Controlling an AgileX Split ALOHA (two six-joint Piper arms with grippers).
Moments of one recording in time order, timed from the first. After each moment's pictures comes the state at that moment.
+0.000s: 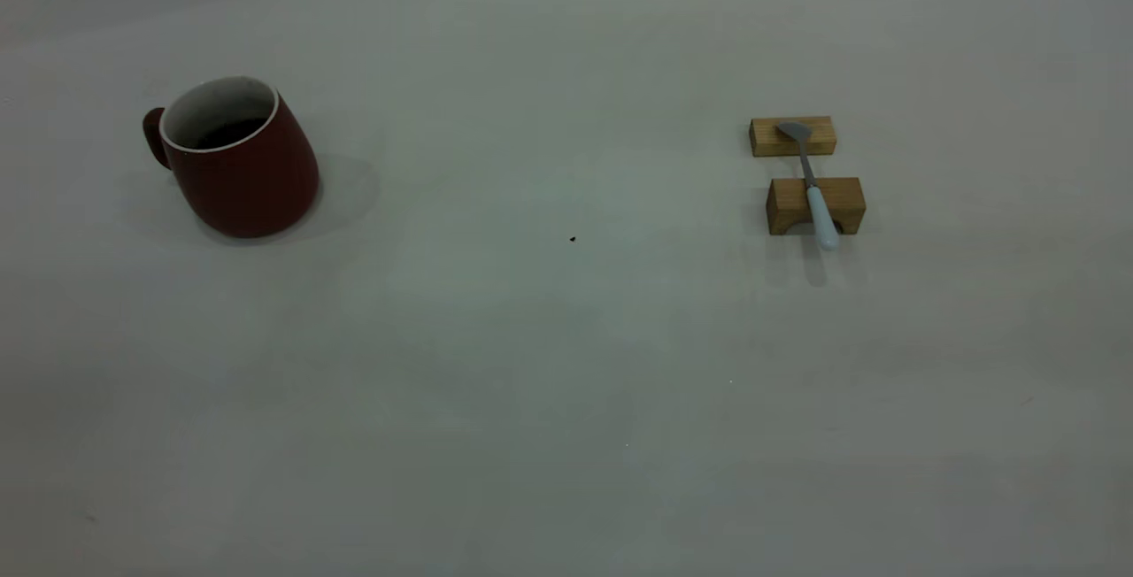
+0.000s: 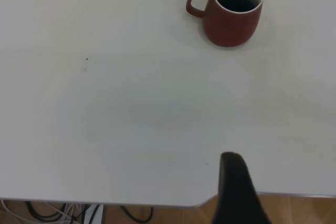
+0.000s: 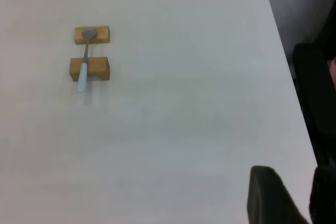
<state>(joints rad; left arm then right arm) -0.01 -0.02 -0.49 0.03 1.13 -0.09 -0.03 0.02 -0.47 -0.04 1.14 0.00</state>
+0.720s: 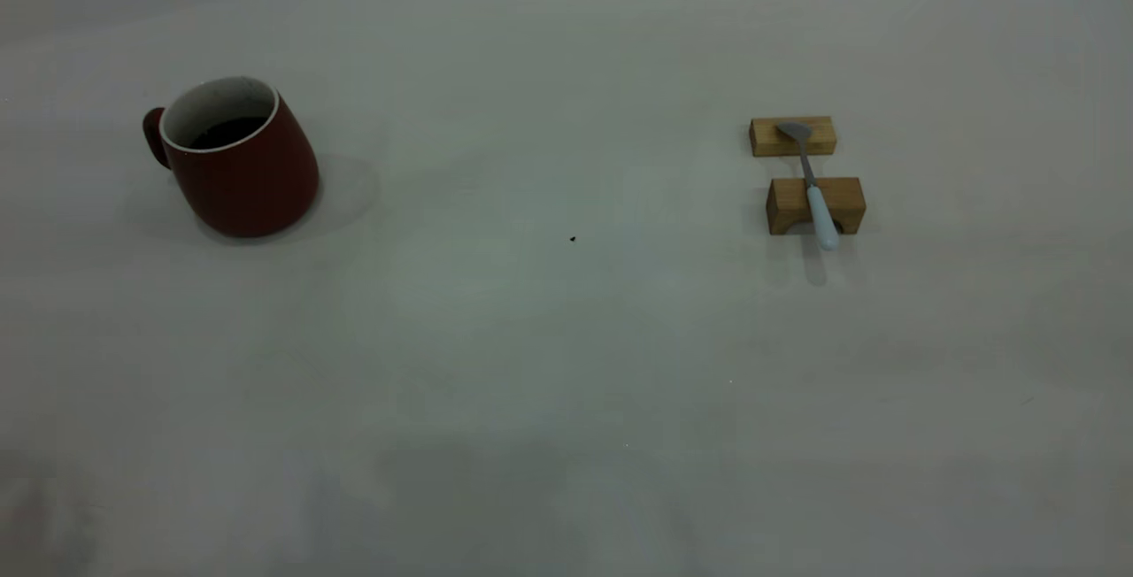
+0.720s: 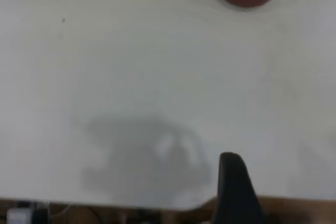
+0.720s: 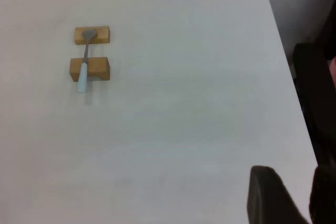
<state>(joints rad) -0.01 0.87 -0.57 0.03 0.68 -0.14 -0.03 0.02 -0.47 -0.04 1.14 0.00</state>
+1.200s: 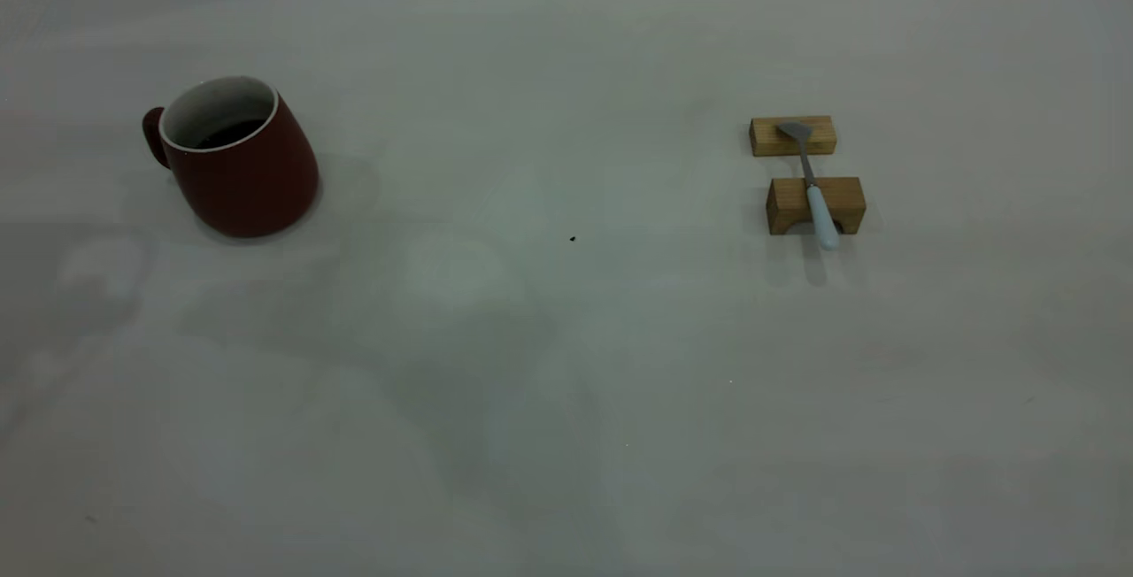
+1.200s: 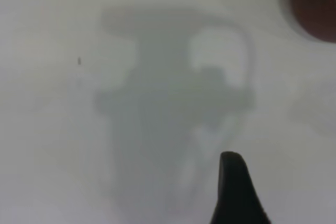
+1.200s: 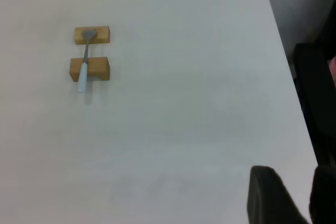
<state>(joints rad) 0.15 1.68 -0.95 0.00 0.51 0.08 -0.03 0.02 -0.47 -0.04 1.14 0.00</state>
